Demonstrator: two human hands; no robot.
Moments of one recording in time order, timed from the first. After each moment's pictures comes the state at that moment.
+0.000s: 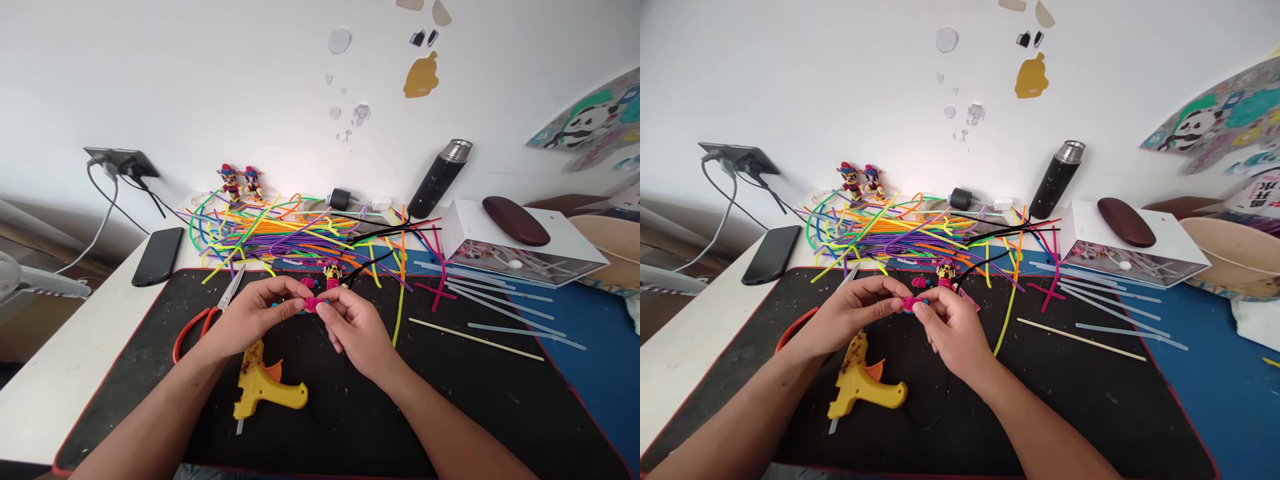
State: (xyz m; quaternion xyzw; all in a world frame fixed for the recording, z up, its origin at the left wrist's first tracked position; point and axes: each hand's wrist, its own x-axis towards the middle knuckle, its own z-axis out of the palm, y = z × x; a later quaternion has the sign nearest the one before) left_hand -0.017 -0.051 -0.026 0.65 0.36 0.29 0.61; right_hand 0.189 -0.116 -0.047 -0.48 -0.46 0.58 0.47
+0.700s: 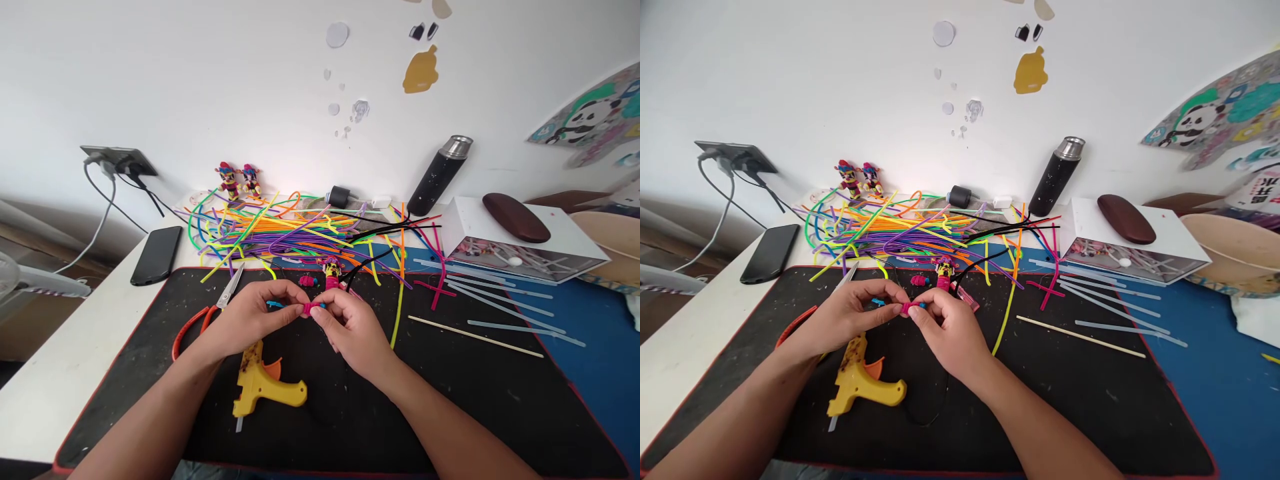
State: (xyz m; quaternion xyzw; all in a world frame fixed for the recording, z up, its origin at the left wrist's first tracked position) left_hand -0.018 -0.050 -0.020 0.72 0.39 0.22 0.54; right_hand 0.190 -0.117 -0.052 -0.51 -0.55 0.52 0.42
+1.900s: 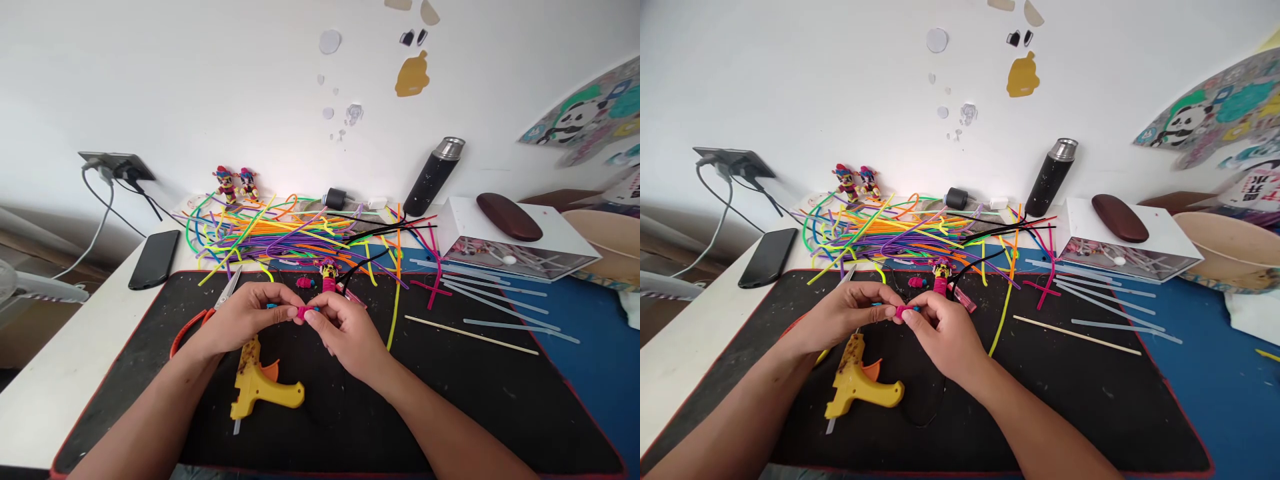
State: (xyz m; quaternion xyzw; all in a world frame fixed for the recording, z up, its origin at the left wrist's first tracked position) left_hand -0.019 -0.045 -0.020 0.67 0.36 0.22 0.61; right_hand 0.190 -0.119 -0.054 -0.50 -0.55 0.52 0.42
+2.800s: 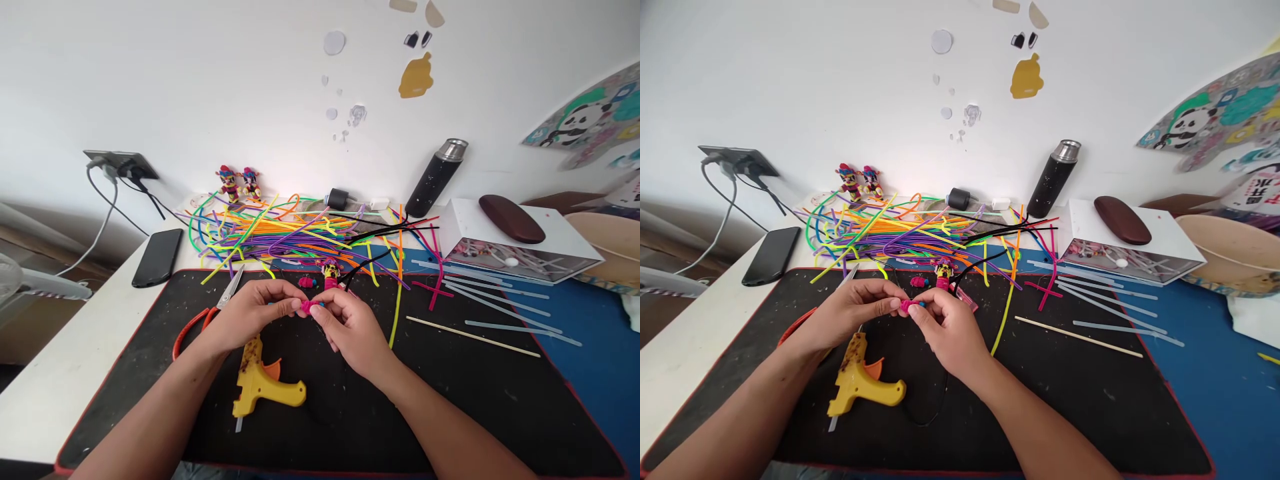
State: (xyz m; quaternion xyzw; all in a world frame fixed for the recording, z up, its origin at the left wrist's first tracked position) left_hand -0.020 -0.045 -0.029 0.63 0.38 0.25 0.63; right_hand 0.190 -0.118 -0.053 -0.48 -0.51 0.55 0.45
